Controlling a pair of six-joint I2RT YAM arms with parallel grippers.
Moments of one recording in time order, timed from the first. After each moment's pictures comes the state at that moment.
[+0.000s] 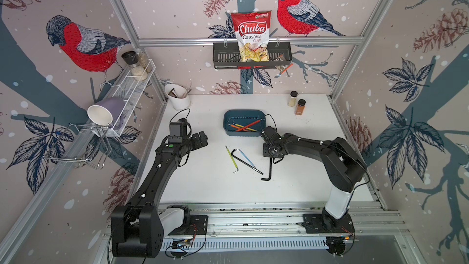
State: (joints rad) left arm -0.03 1.17 0.83 -0.50 0.19 -0.37; right arm 0.74 1.83 1.08 -0.49 0.19 0.71
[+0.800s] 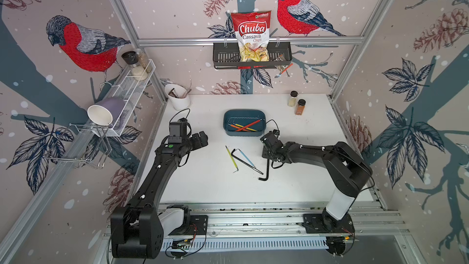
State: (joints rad) left arm -0.03 1.16 0.83 -0.50 0.20 -0.37; right arm 0.76 1.74 0.90 -0.25 0.21 0.81
